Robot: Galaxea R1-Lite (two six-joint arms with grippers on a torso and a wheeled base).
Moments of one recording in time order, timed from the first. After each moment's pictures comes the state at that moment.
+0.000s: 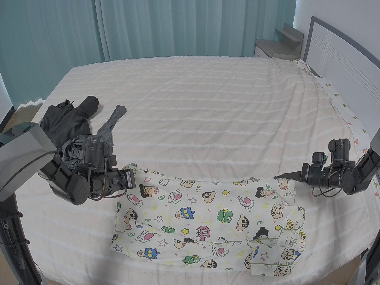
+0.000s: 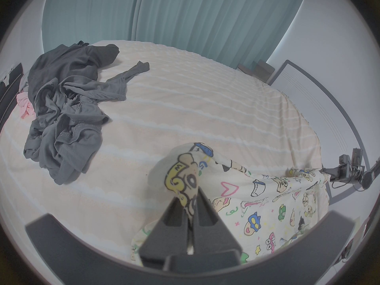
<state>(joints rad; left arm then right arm) -0.22 2.11 -0.88 -0.60 -0.08 -0.31 -0.04 2.06 -0.75 -0.70 0.66 0.37</state>
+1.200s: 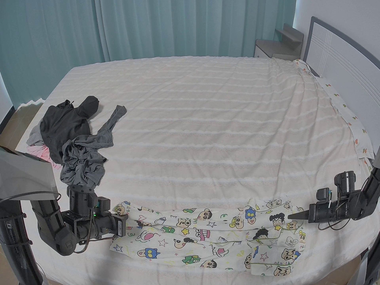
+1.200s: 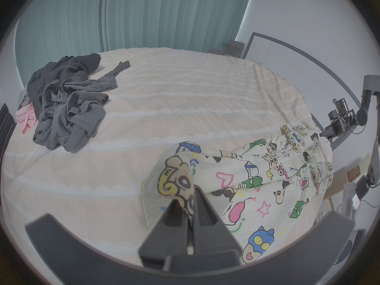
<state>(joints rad) -0.24 2.13 -0.28 -1.21 -0.13 -0.04 -0.11 2.05 -0.39 -0.73 0.79 0.10</state>
